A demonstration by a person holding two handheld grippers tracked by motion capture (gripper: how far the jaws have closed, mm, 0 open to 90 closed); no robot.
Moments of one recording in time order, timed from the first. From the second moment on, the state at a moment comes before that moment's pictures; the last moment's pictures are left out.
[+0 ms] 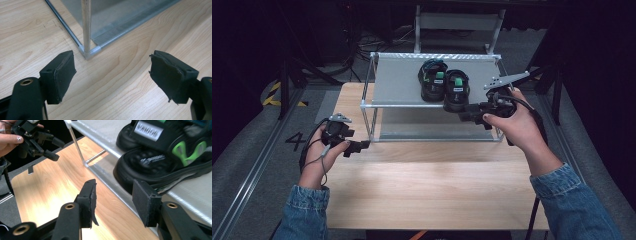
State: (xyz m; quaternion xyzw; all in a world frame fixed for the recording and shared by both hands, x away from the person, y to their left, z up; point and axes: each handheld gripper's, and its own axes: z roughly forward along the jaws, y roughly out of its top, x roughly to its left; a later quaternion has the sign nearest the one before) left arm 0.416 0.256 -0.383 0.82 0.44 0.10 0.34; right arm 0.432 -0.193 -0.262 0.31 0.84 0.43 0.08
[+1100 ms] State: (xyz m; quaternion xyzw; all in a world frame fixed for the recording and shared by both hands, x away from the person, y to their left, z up) left arm 0.413 0.261 -0.386 0.82 0.45 0.10 0.34; right arm 0.459 -0.191 -0.286 0.35 0.82 0.44 0.11
